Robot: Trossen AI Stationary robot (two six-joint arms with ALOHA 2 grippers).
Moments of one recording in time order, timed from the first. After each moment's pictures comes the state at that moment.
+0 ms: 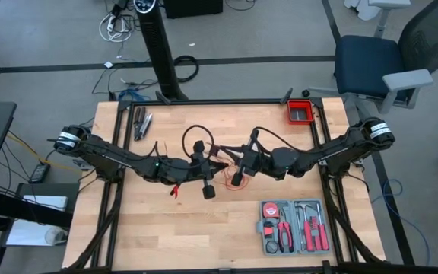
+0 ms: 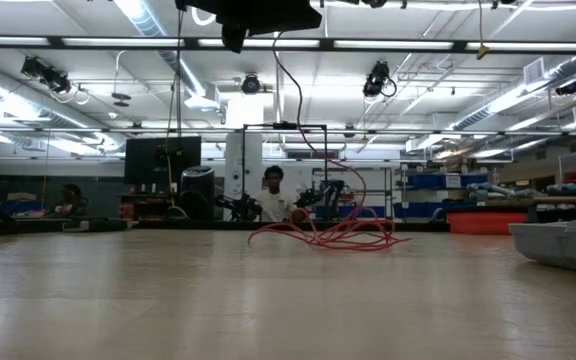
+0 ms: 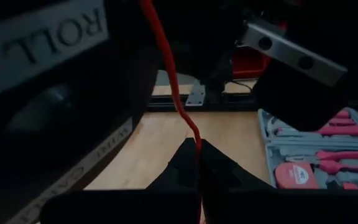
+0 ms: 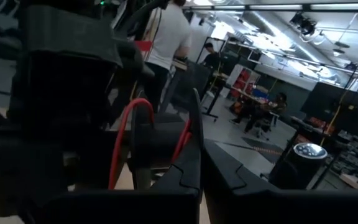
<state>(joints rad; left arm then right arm) -0.25 1.50 0.92 0.41 -0.50 0.04 0.25 1.48 0.90 0.73 0.64 -0.47</state>
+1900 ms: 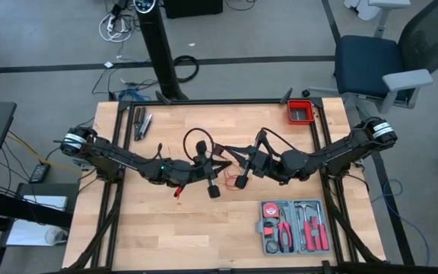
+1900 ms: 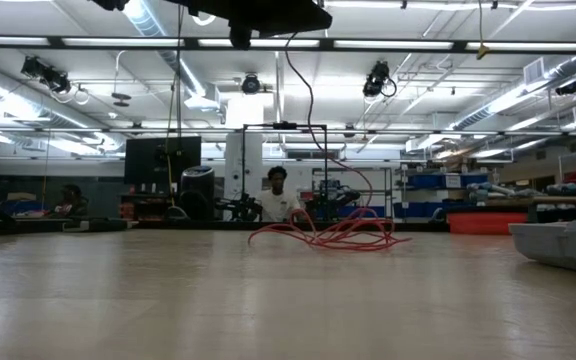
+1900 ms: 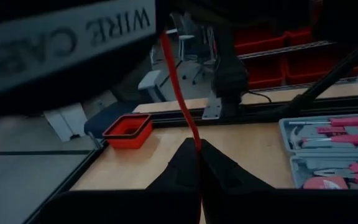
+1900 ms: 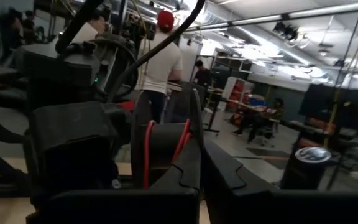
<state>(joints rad) -0.25 1.57 0.92 0.56 -0.57 0.15 0.32 1.46 0.90 0.84 0.72 -0.43</state>
